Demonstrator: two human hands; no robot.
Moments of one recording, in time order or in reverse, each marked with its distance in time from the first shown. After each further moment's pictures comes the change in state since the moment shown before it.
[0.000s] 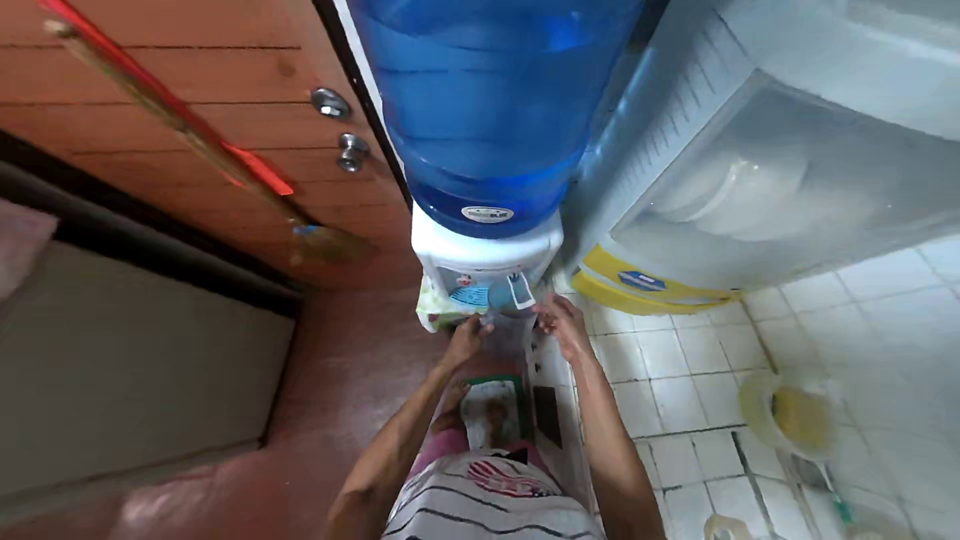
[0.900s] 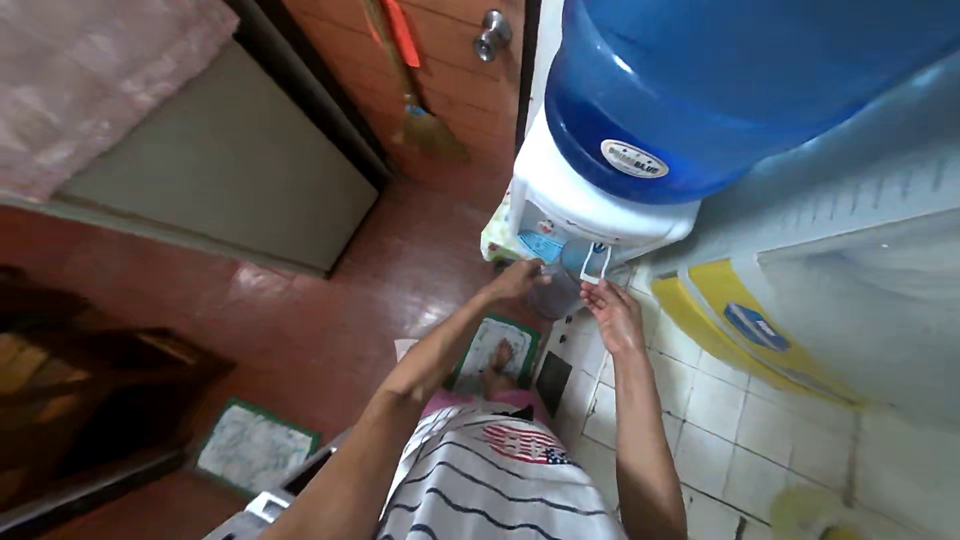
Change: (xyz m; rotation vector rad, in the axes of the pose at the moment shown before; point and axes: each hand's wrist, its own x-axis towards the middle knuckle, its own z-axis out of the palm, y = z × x) left_hand 0.000 -0.002 -0.013 -0.041 0.013 0.034; right_hand 0.006 -0.001 0.023 0.032 -0.200 0.070
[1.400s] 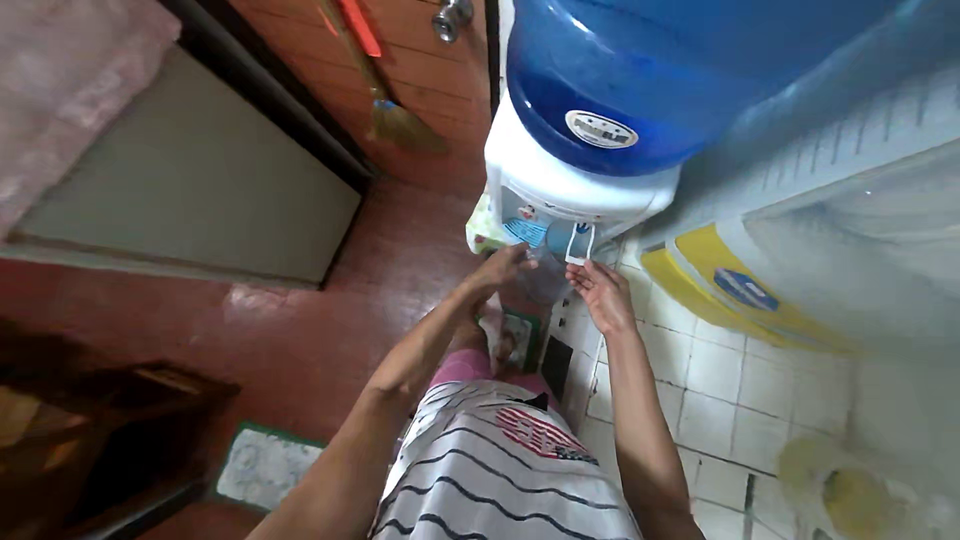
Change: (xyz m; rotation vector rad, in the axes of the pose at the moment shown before) left_hand -0.005 -0.001 -0.003 -0.030 0.008 0.055; right_hand -0.002 -0.001 -0.001 0.080 -0.009 0.013
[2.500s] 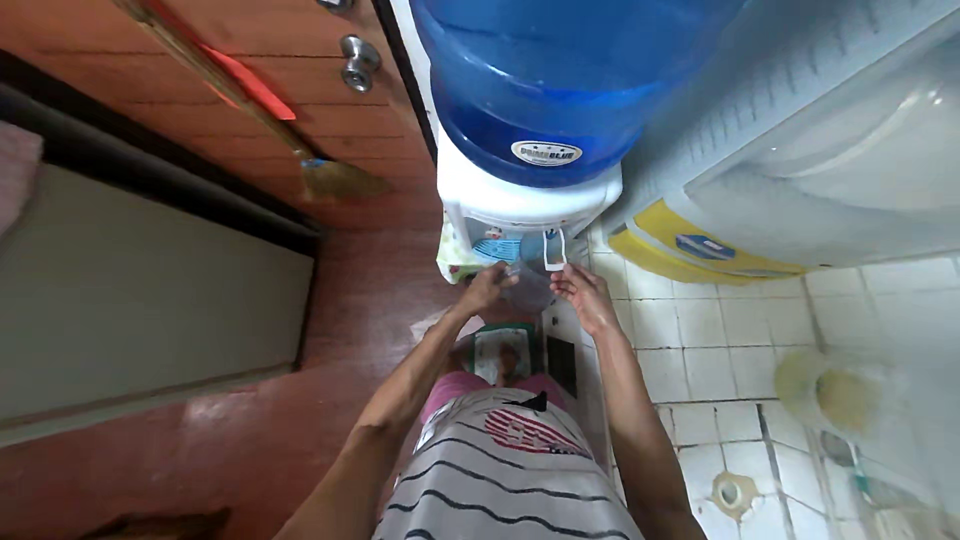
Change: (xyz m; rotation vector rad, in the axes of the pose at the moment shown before) left_hand 0.025 -0.011 -0.010 0.000 -0.137 -0.007; right_hand -0.004 0.017 0.007 -0.039 0.136 -0.097
